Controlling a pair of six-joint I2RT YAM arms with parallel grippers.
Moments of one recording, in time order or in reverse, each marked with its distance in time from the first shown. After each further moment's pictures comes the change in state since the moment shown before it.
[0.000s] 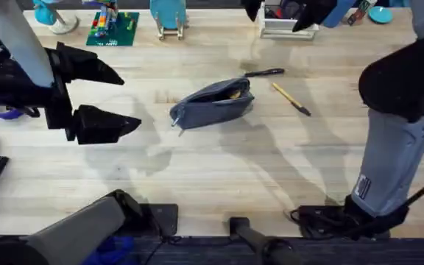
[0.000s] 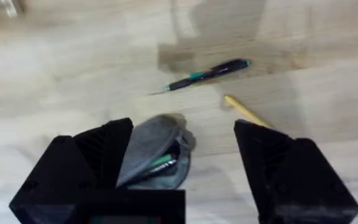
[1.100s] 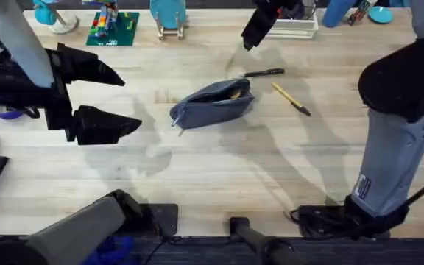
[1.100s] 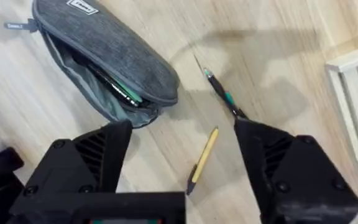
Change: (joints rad) left arm 0.000 0.000 0.000 -0.011 0.000 0.000; right arm 0.002 0.000 0.000 -0.075 -0.321 -1.293
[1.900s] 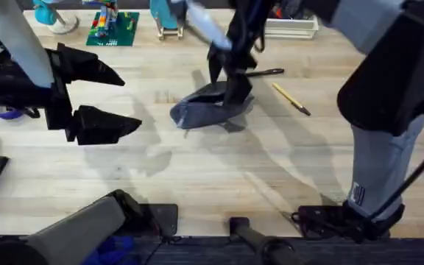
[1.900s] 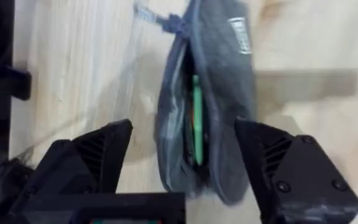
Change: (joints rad) left arm 0.000 0.000 0.000 0.000 0.000 0.000; right arm 0.199 0.000 -0.400 0.117 -0.219 -0.553
